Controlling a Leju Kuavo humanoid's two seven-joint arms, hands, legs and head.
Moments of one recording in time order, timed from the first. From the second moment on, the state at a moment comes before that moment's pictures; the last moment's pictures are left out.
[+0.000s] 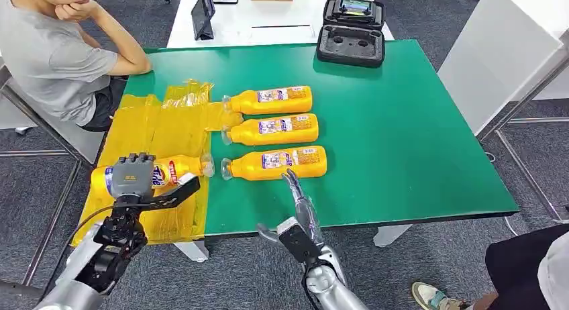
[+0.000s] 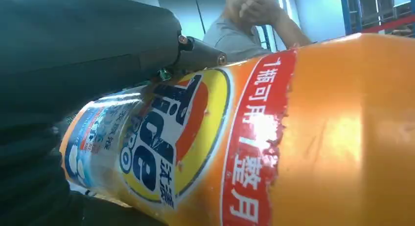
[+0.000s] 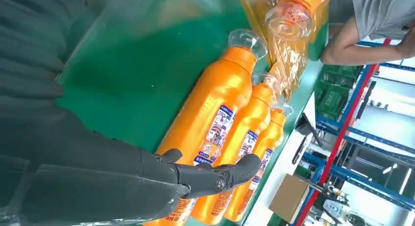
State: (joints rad) left arm -0.41 0.14 -0.36 -0.95 -1.57 0.43 0.34; right arm -0.22 0.19 0.47 -0.84 0.14 -0.39 -0.70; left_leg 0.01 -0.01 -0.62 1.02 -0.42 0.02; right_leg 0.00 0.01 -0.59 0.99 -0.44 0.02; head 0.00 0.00
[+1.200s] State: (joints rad) left arm -0.46 0.16 -0.49 -0.93 -1.57 0.32 0.43; right arm -0.23 0.21 0.47 -0.84 0.13 -0.38 -0.70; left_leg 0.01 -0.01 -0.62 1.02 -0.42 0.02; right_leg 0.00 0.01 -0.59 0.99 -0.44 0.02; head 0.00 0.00
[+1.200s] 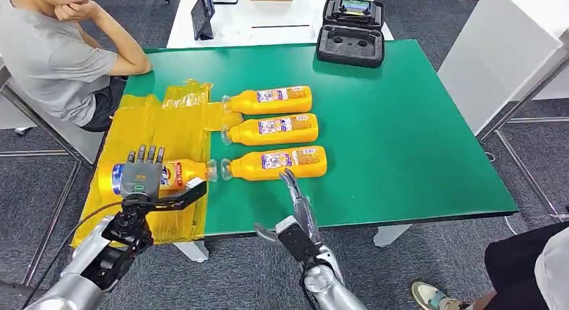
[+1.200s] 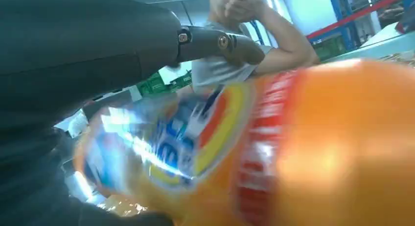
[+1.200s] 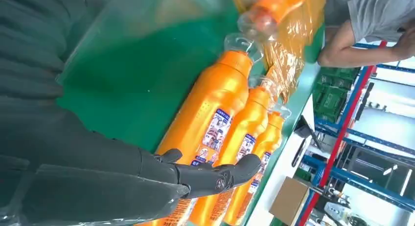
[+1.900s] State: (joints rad) left arm -0.49 0.13 -0.41 -0.81 -1.57 0.34 0.32; right arm -0.25 0.21 0.47 -0.83 0.12 -0.37 -0.70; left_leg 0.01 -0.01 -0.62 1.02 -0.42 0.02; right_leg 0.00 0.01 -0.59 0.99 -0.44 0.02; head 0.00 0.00
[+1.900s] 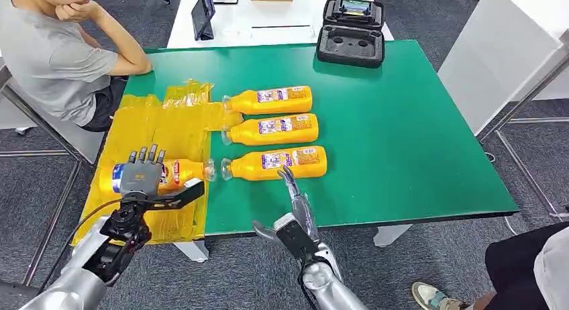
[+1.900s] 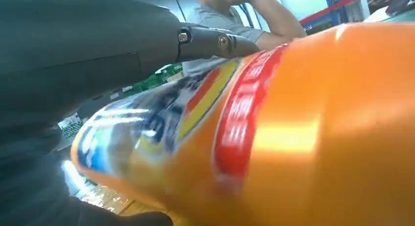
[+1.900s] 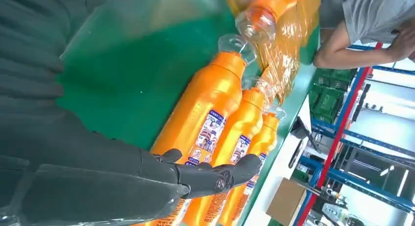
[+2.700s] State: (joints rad) left arm -0.29 0.08 -0.34 -1.23 -1.38 0.33 0.03; right arm -0.25 0.21 0.47 -0.82 0.13 -0.40 -0.70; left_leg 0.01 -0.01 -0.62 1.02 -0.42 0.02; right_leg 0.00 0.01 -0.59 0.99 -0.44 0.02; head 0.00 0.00
